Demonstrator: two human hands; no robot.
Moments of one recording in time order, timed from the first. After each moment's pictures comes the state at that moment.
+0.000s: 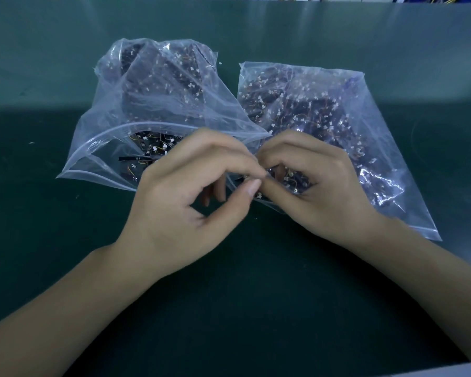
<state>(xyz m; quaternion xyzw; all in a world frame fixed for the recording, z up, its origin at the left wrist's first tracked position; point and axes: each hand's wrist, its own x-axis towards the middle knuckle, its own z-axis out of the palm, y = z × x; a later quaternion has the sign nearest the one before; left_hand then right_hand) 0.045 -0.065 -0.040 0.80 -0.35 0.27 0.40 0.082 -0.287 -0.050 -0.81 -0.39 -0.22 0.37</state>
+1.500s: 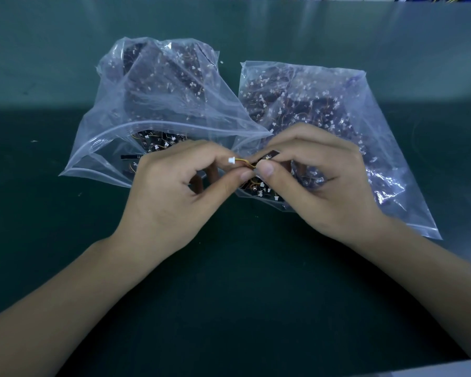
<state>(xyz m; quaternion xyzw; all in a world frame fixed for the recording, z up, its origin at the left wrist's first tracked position) 0.055 -0.060 -0.048 0.83 -0.26 0.25 0.42 0.076 -0.284 -0.046 -0.78 -0.37 -0.23 0.44</state>
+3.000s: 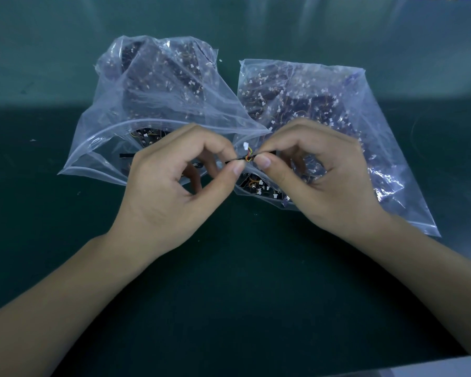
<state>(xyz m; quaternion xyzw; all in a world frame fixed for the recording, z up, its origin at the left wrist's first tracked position) 0.055 -0.057 -0.047 0.81 -0.28 0.26 0.45 0.076 -0.283 -0.041 -0.80 -0.35 -0.22 0.44</state>
